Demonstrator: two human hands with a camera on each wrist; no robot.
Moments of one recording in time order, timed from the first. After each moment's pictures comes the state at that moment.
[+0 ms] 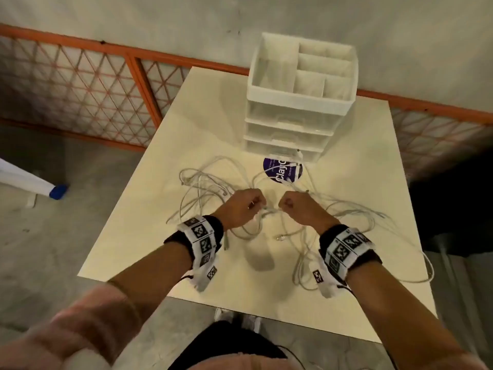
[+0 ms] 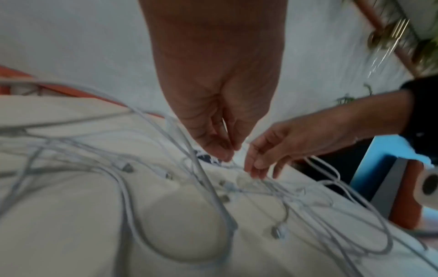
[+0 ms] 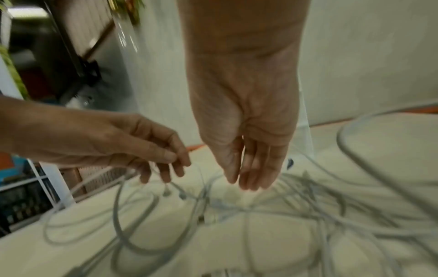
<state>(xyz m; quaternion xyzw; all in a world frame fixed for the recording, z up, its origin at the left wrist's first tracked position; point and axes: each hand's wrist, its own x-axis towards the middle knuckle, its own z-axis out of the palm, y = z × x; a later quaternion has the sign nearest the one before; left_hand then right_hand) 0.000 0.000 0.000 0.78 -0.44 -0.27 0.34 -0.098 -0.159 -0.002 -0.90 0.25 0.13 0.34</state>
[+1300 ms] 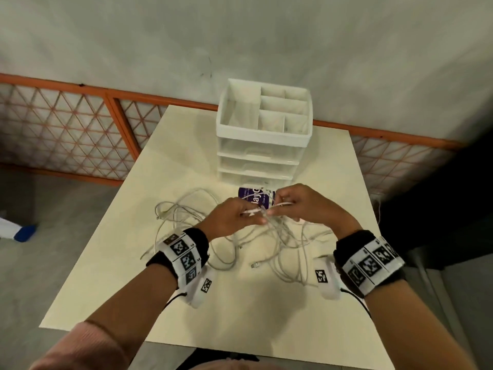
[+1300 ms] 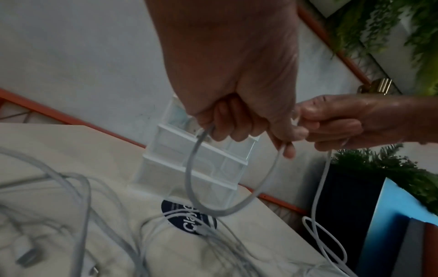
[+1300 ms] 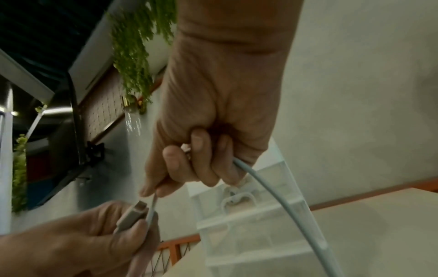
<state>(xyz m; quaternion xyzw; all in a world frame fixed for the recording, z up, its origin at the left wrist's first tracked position) 0.000 -0.036 0.063 0.71 -0.48 -0.31 0.40 -0.119 -0.199 0.118 -0.85 0.14 0.06 0.50</state>
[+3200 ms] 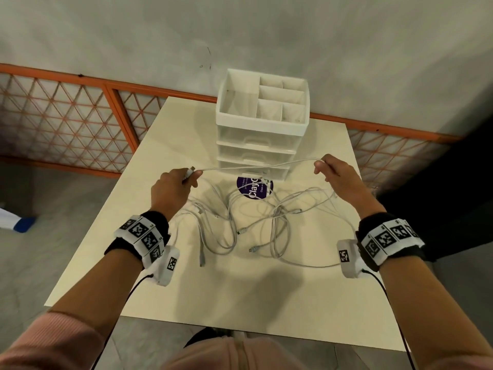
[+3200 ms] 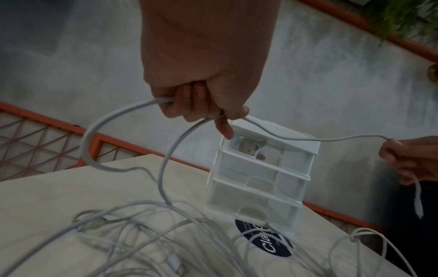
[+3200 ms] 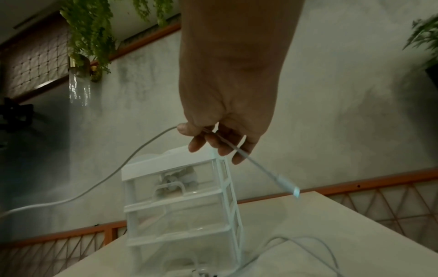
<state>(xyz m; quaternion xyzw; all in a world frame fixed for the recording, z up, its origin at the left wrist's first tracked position) 0.052 0.033 0.060 0.91 -0.25 -0.07 0.33 -0.153 -0.265 0.103 -0.90 0.25 -0.14 0.33</state>
